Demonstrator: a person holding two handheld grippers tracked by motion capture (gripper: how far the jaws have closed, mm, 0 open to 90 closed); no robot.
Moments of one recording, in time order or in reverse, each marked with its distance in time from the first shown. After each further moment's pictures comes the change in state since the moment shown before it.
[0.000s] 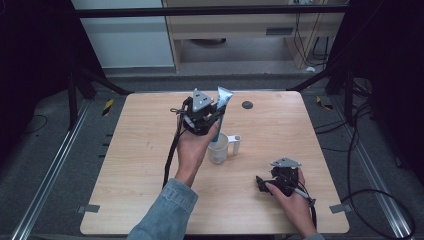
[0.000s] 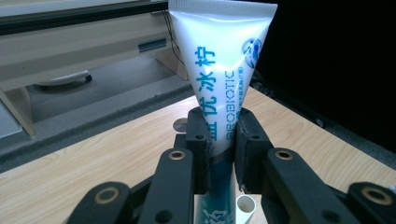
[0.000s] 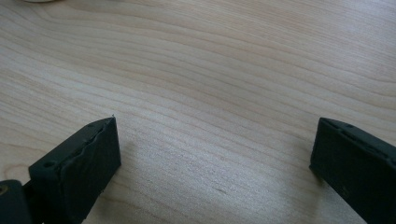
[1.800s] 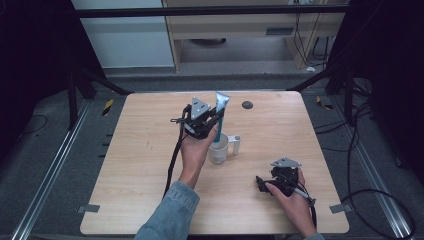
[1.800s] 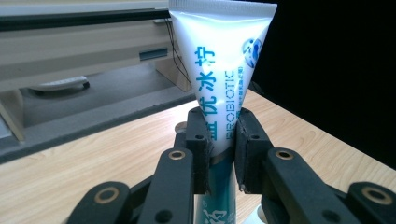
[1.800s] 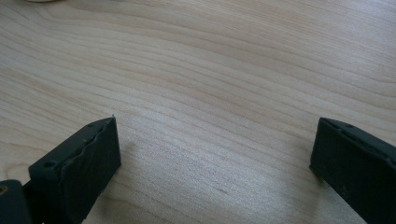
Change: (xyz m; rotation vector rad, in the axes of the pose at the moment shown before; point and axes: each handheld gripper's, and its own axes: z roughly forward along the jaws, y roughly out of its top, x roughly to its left) left arm 0.016 -0.043 0.030 -0.071 -0.003 -0.053; right arm 0.000 0.000 0.000 -0.002 0.005 0.001
